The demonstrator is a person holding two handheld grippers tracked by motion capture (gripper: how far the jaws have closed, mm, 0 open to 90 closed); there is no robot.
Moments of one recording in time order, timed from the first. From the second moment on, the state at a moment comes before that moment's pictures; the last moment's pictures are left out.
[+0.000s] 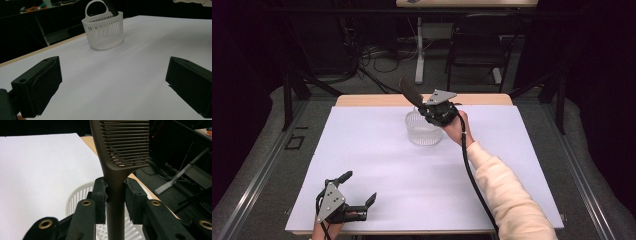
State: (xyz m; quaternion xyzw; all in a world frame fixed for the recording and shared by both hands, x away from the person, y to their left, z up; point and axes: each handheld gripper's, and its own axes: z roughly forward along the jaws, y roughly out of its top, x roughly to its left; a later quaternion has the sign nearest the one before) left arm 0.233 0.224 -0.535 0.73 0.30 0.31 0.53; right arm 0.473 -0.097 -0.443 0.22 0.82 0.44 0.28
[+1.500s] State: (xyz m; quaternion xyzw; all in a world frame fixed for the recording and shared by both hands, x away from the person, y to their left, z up) left arm 0.233 0.223 -0.535 0.73 0.30 0.30 0.54; right arm 0.479 -0.089 -0.456 0.20 0.84 0.42 0.28
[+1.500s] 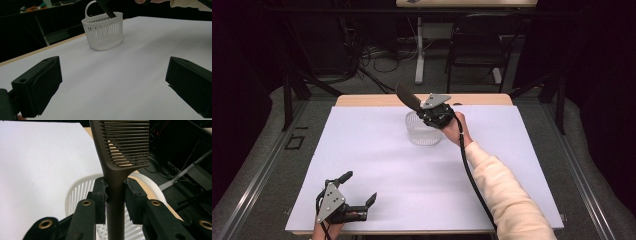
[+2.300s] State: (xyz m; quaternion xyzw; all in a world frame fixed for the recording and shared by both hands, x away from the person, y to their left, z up) left arm 0.234 0.223 -0.536 0.73 0.30 0.31 0.53; right arm 0.482 -0.084 -0.470 0.19 0.85 0.41 0.27
